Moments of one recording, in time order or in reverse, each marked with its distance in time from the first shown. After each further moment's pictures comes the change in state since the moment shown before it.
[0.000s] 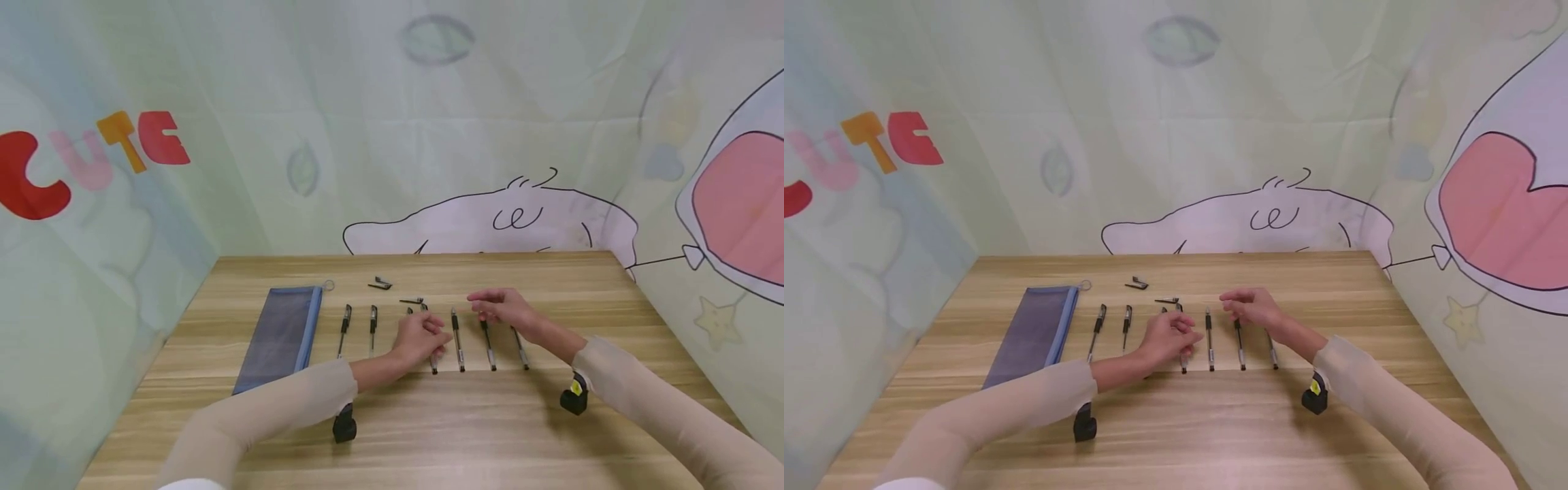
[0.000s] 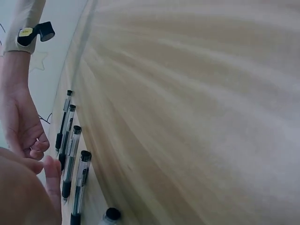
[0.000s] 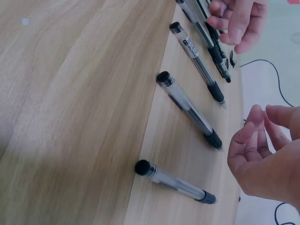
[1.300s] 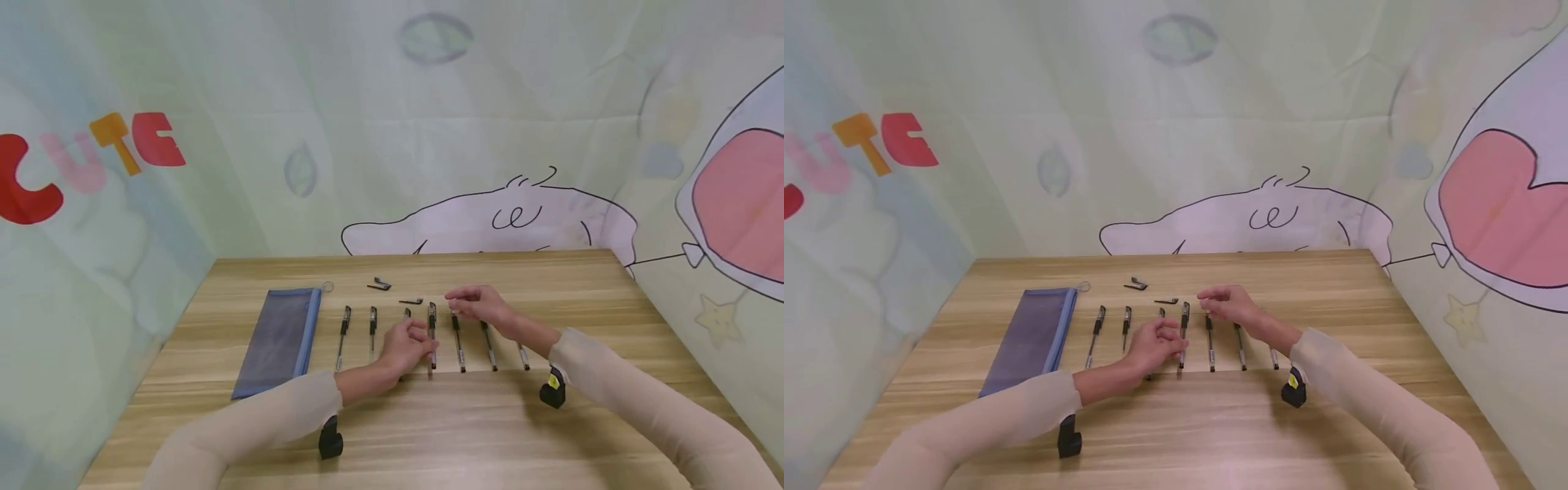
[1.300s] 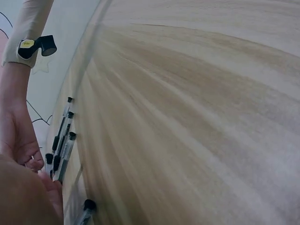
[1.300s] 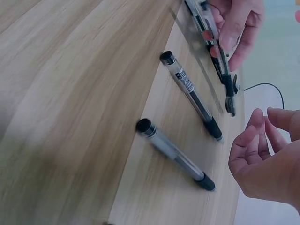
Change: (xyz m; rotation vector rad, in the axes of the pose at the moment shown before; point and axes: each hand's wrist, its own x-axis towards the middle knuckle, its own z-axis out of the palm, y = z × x) left_hand -0.017 -0.006 -0.014 -0.035 0.076 -0.139; right_hand 0.020 -0.016 0.033 0.005 0.004 0.019
